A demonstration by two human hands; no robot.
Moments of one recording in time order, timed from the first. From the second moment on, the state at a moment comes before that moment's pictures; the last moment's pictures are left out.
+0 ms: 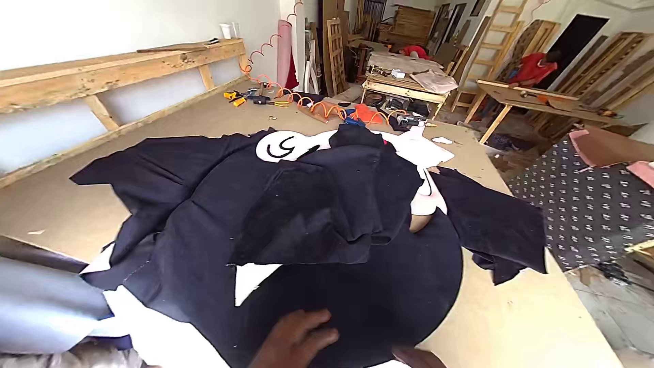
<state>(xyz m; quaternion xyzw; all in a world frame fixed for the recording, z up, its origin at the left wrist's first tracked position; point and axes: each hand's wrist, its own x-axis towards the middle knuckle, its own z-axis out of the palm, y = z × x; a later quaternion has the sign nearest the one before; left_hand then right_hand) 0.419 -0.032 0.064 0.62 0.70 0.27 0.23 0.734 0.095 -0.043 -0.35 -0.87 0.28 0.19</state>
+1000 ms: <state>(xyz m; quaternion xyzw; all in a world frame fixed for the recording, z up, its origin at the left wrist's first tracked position) 0.122 0.320 0.022 0.35 0.91 0.17 0.17 0.534 0.360 -0.013 -0.62 -0.33 0.56 0.44</state>
